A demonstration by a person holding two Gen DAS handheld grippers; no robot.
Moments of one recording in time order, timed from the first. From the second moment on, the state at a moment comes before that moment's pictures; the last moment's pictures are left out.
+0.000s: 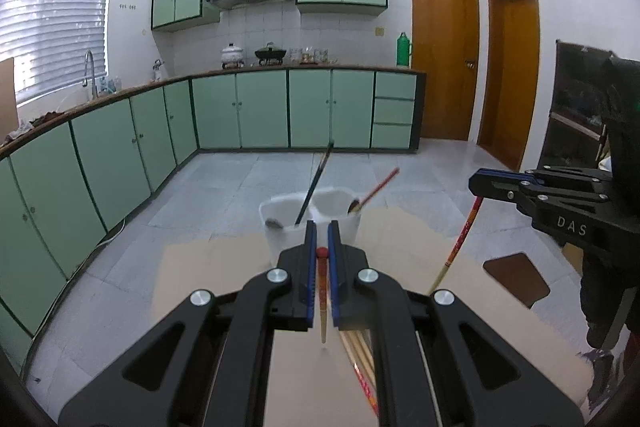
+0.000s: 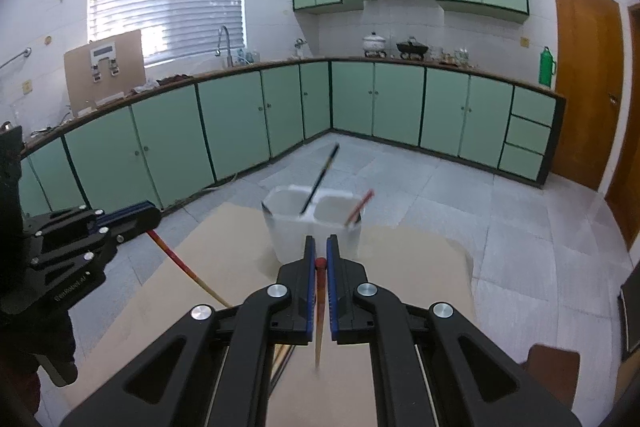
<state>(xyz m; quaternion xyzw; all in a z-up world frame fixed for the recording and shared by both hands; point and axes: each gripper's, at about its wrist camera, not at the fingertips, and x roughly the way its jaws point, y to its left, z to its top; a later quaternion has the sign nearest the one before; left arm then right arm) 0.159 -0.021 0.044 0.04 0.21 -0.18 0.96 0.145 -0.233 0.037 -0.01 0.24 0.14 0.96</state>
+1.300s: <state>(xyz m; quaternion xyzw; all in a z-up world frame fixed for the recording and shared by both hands) 0.323 -0.052 0.052 0.03 0.19 -0.15 0.97 0.317 -0.241 0.039 0.04 0.22 0.11 0.97</state>
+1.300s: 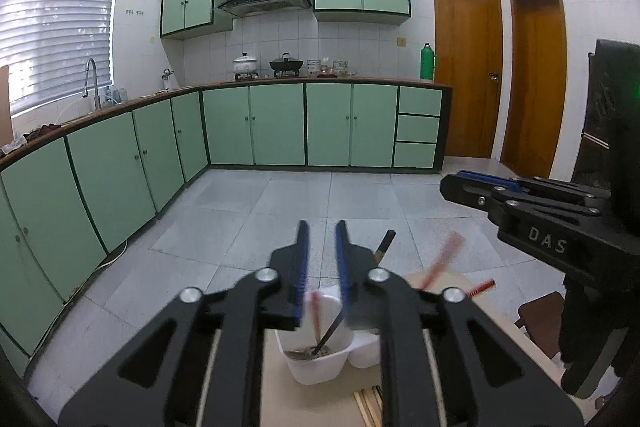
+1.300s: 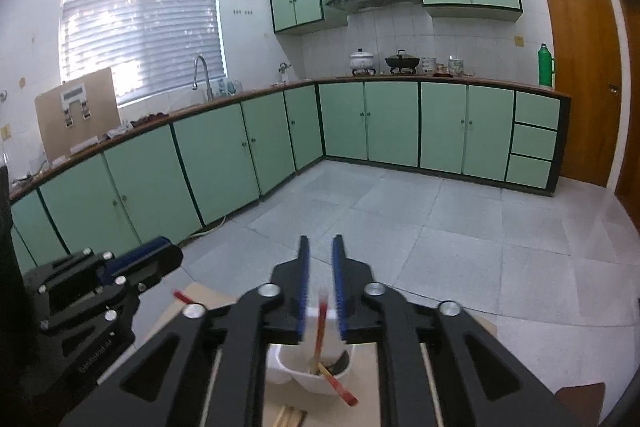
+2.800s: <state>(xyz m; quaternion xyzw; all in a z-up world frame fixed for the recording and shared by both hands) 0.129 0.011 -0.146 0.03 0.40 -0.09 0.91 0.093 -0.222 -0.162 0.09 0.37 0.05 0.93</state>
